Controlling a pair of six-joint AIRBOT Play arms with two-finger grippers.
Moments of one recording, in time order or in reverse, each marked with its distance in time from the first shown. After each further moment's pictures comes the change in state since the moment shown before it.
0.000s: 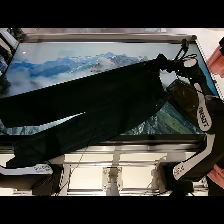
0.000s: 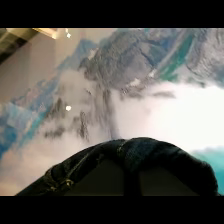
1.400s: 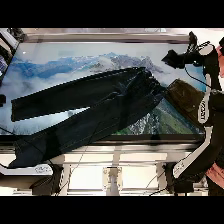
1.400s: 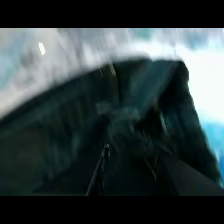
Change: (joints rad) left arm -0.097 -0.005 -0.046 0.027 -0.111 0.261; right arm -0.113 -0.131 0.374 -0.256 0.566 0.125
